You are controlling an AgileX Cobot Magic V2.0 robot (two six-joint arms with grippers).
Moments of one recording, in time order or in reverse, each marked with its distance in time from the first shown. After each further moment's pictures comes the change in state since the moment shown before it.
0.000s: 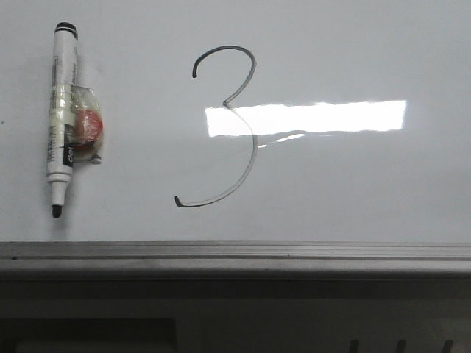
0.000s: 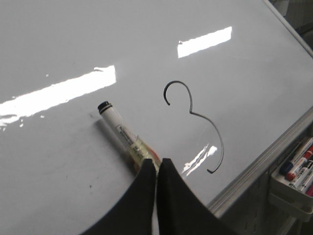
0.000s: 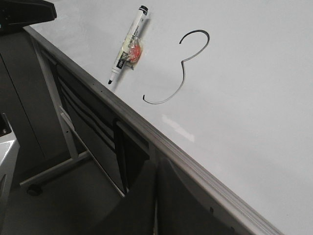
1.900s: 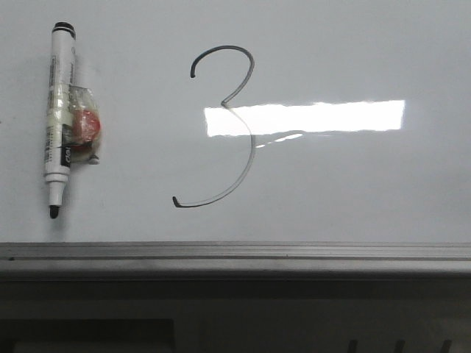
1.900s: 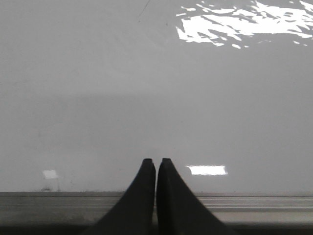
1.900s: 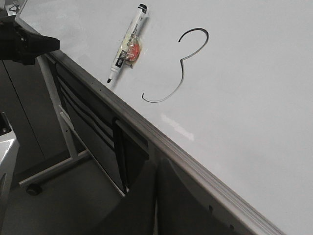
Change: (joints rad) left arm 0.742 -0.212 0.216 0.075 0.171 -0.157; right arm 0.000 0.000 0.002 0.002 0.002 0.000
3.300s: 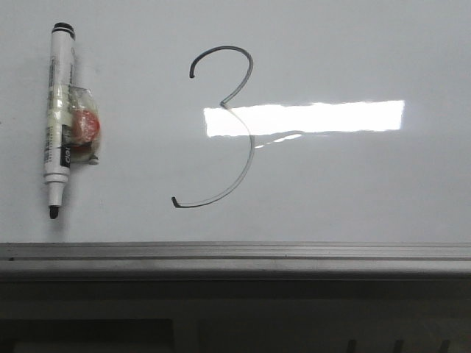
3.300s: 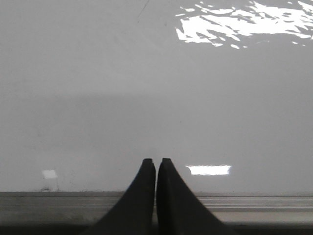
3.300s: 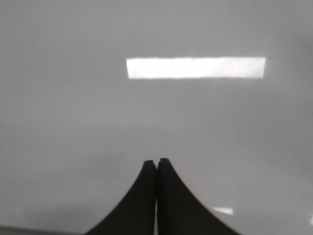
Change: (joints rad) left arm 0.000 0.000 0.000 0.000 0.000 -0.002; right arm -0.831 -0.001 0.372 -0.024 -0.477 0.000
